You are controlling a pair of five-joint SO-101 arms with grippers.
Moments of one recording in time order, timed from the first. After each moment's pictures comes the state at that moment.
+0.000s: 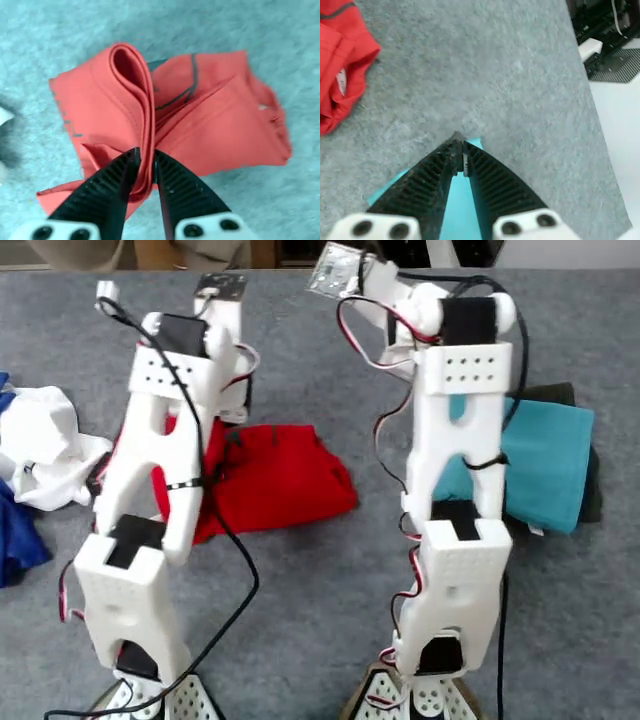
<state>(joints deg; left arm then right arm) 10.0 21.1 -38.4 100.1 -2.6 -6.2 29.1 -64.5 101.5 52.3</state>
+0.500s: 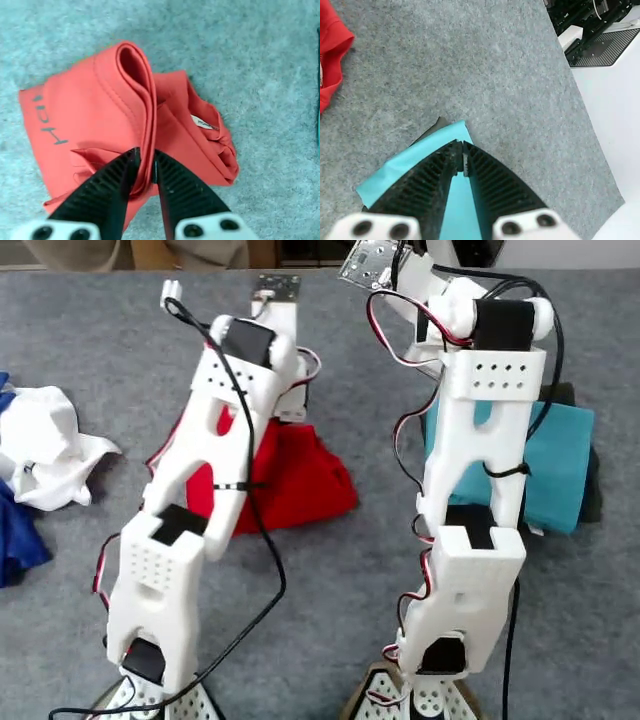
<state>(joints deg) 19.3 33.0 -51.8 100.1 7.5 -2.5 26.7 -64.5 101.5 52.3</state>
